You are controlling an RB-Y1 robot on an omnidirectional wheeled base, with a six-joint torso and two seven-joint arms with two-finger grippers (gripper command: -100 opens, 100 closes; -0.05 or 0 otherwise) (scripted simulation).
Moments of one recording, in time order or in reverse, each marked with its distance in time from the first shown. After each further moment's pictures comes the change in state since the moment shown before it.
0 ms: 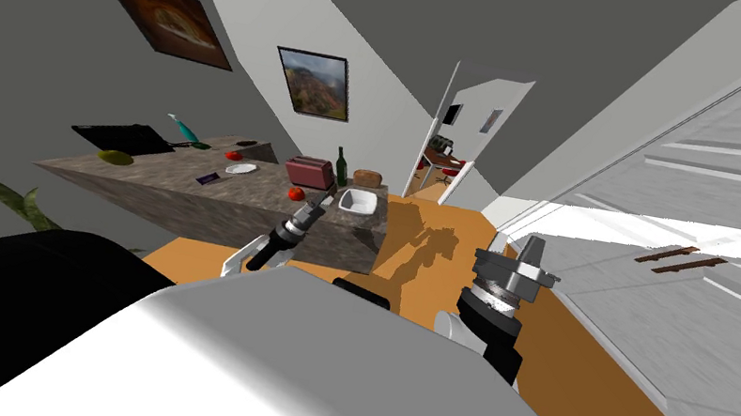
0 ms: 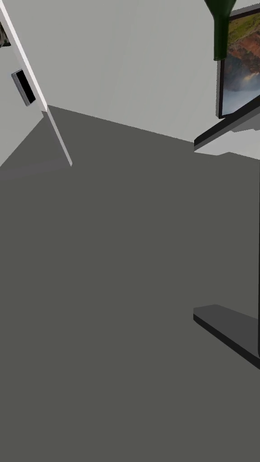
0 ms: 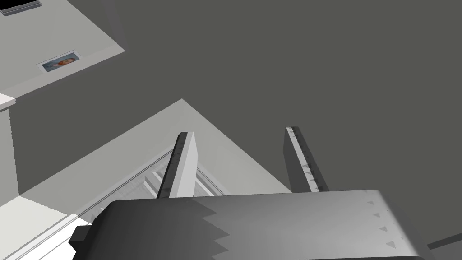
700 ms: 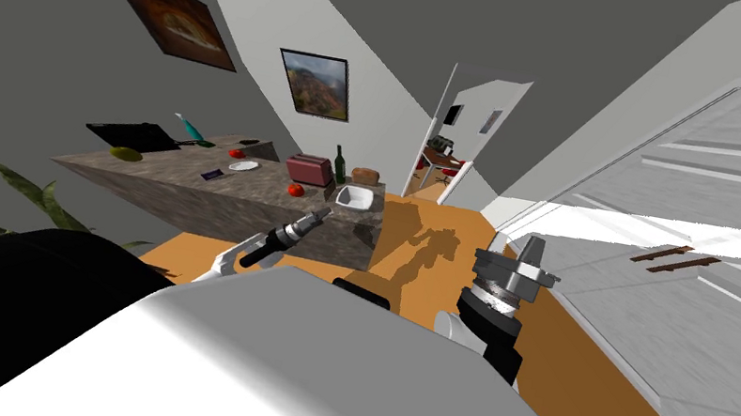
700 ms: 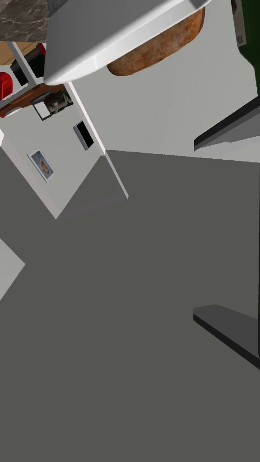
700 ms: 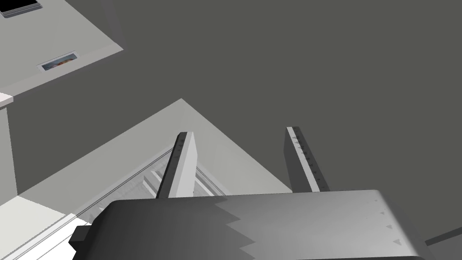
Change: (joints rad) left arm -0.019 0.185 -0.031 0.175 -0.090 -0.060 0.072; right arm 0.000 0.000 0.000 0.000 0.000 0.000 0.000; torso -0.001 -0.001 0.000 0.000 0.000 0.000
